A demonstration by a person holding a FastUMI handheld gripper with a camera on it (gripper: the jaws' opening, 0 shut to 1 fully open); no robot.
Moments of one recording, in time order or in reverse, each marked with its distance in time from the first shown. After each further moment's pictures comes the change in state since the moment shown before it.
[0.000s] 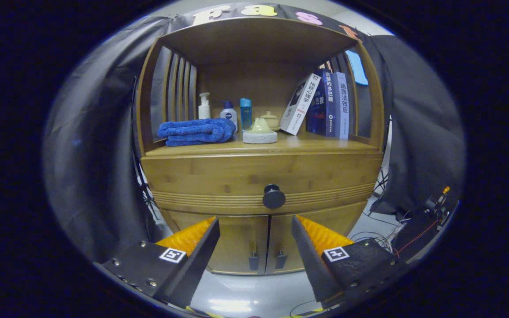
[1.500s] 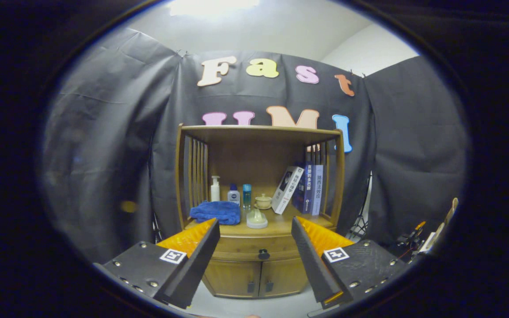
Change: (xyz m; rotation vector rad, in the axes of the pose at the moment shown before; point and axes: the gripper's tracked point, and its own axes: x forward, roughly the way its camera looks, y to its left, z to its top) arm -0.192 0.004 0.188 -0.004 -0.335 -0.033
